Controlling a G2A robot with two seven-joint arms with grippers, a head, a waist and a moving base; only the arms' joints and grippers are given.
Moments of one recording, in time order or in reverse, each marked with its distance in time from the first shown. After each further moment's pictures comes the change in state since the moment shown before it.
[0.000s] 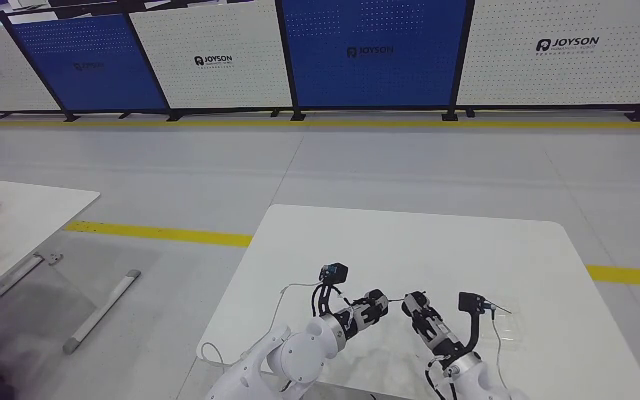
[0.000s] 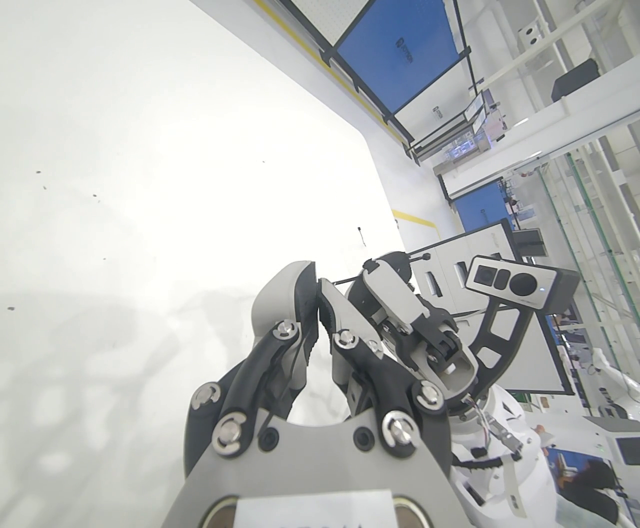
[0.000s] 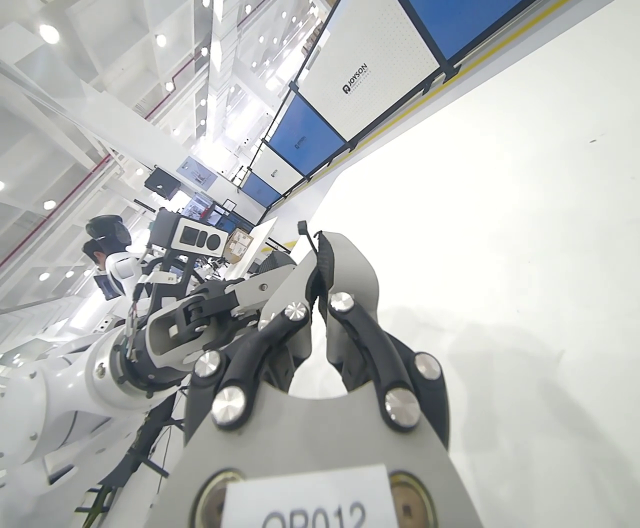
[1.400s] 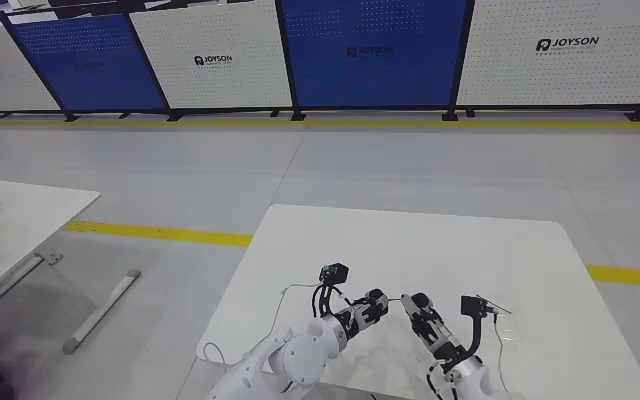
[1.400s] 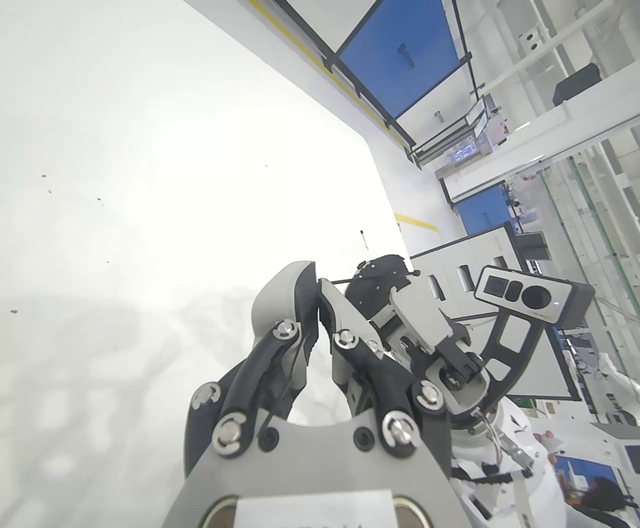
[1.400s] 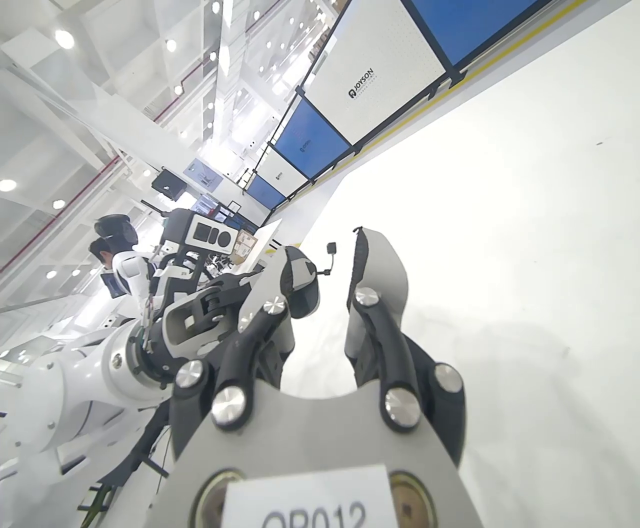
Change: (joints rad) left arm -0.006 -0.001 0.015 0.010 0.004 0.006 0.028; right arm -0.021 0.006 0.006 -0.010 0.000 -0.033 -0.020
